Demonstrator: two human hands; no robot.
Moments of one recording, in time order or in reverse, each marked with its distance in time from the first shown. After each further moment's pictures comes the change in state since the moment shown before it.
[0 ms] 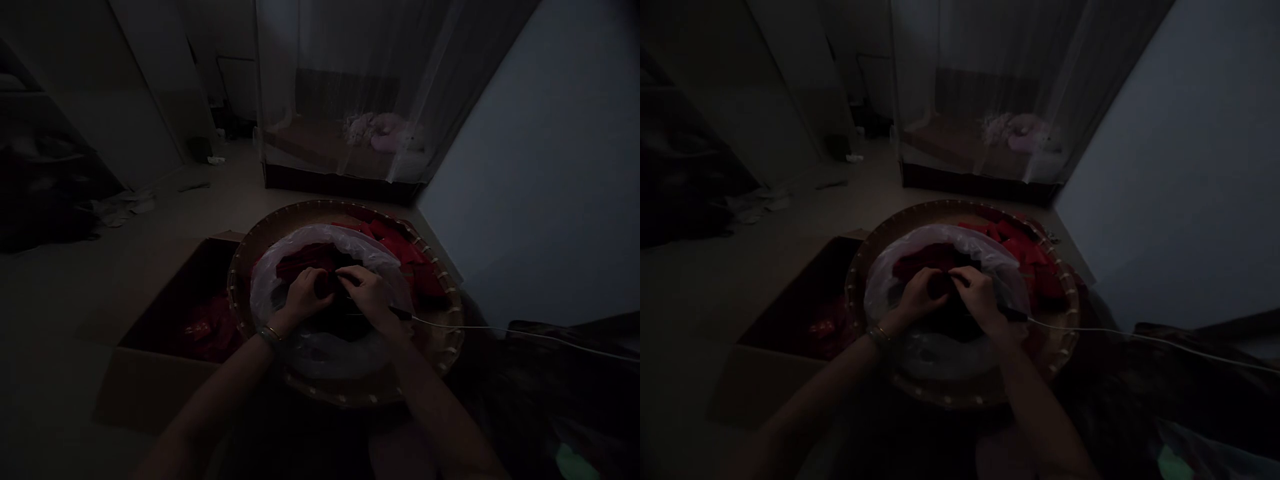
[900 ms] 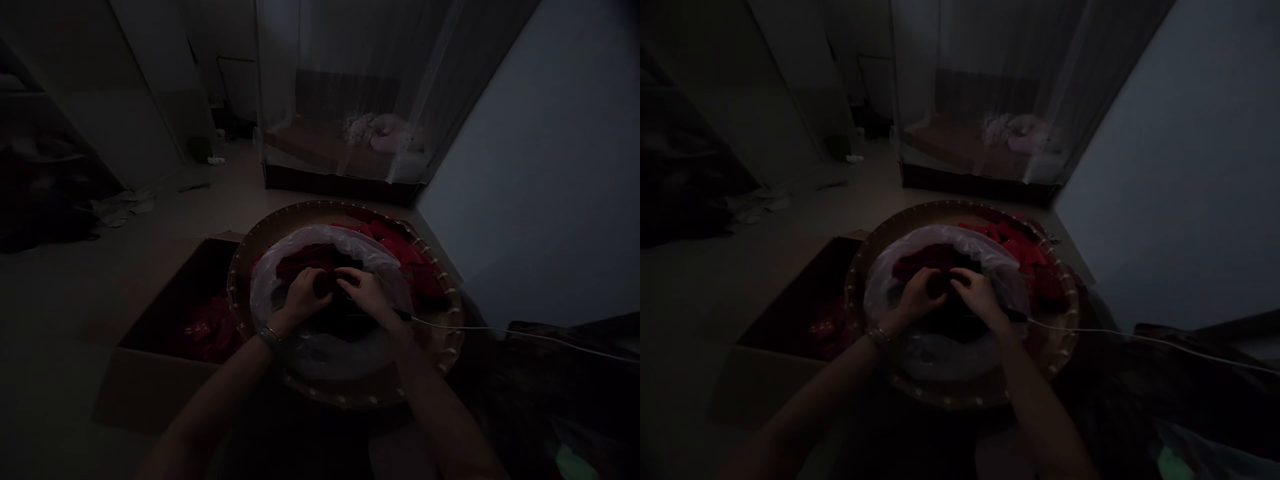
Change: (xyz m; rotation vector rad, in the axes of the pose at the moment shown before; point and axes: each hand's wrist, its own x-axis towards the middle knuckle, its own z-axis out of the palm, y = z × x) left_hand 0.000 -0.003 0.001 -0.011 0.020 0.017; right_hand 0.002 0.018 0.003 0.163 -0.153 0.228
